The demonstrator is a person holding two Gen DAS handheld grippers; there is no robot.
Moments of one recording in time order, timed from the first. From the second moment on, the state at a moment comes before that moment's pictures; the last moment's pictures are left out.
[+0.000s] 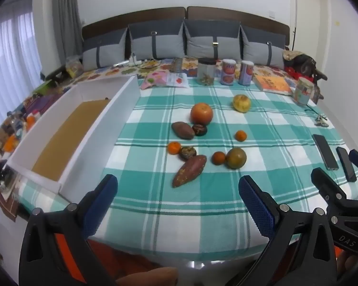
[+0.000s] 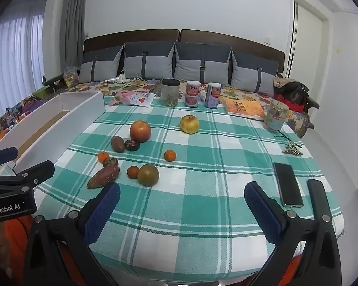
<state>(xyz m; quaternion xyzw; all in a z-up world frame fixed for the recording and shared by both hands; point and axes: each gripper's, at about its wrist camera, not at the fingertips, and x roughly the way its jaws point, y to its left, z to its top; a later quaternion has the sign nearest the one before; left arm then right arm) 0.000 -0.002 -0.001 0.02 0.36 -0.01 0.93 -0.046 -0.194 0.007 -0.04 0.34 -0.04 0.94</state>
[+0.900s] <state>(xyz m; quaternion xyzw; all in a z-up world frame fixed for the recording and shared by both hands) -0.002 -0.005 -0.032 0.02 0.40 -0.01 0.92 -0.039 -0.190 -0.023 -0.05 0.39 -0.06 0.92</state>
